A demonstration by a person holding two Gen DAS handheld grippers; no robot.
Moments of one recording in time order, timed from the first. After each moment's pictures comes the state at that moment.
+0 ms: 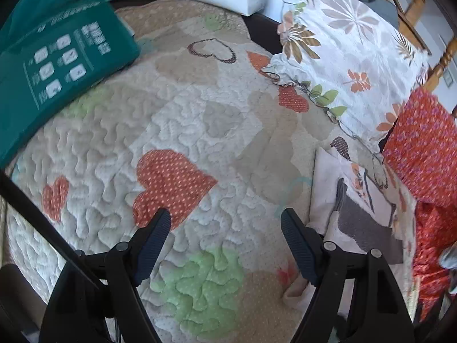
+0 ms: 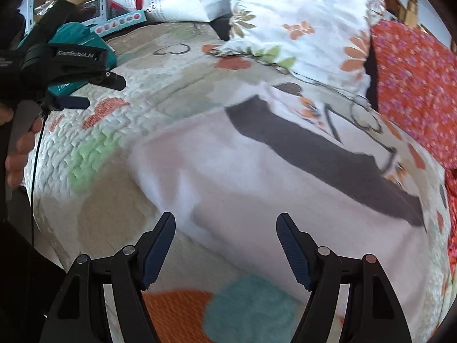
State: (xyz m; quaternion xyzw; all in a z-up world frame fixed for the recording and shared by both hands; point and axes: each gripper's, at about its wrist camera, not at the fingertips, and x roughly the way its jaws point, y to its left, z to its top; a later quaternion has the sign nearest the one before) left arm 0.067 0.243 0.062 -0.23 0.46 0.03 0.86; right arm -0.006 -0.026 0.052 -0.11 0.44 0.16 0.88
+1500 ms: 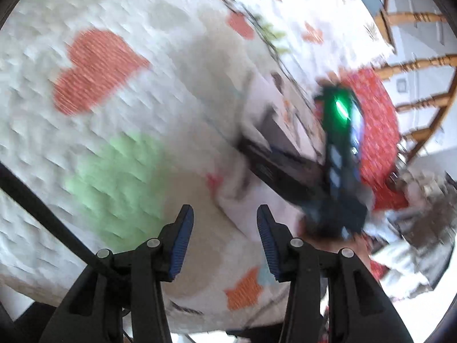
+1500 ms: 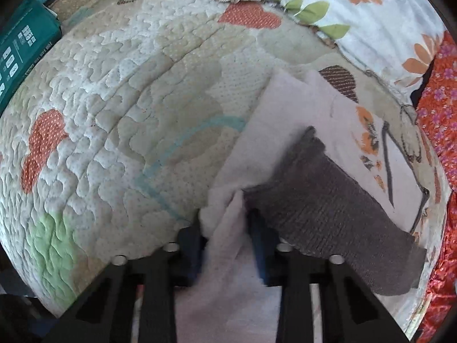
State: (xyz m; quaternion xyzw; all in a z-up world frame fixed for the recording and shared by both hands) left arm 0.038 0.227 0.033 -0.37 0.54 -0.17 0.73; right arm 0.137 0.055 0.021 -0.16 0.58 0.10 0.79
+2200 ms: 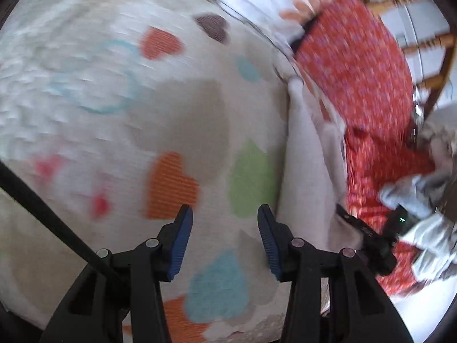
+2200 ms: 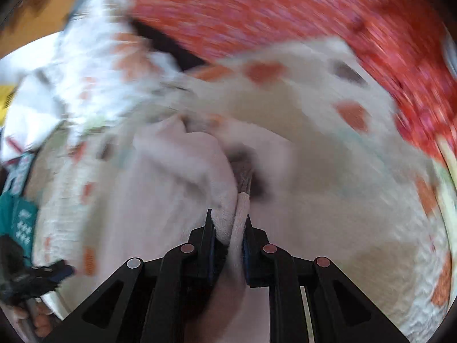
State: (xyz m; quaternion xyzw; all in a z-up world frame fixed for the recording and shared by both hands) left arm 0.073 0.035 0.041 -0.26 0.58 -0.22 0.74; right arm 0.025 -0.373 0.053 0.21 0.48 -0.05 0.85
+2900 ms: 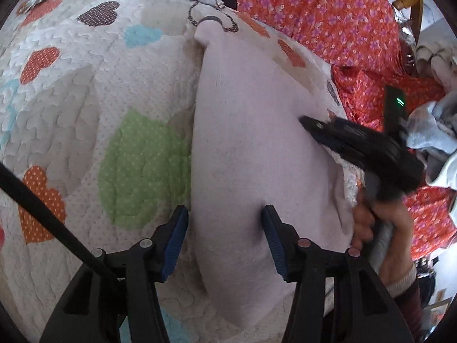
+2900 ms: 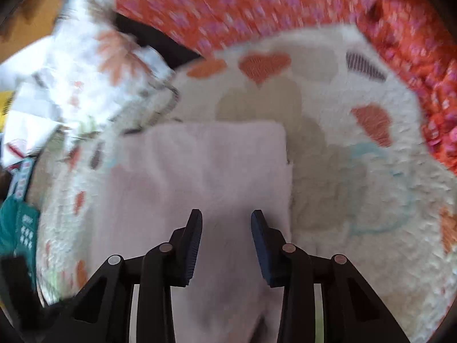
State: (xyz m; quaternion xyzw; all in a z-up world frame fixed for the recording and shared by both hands) left arm 0.072 -0.096 0.039 -0.13 0.57 -0.27 0.76; right arm 0.104 -0.379 0.023 0.20 0.51 -0.03 0.84
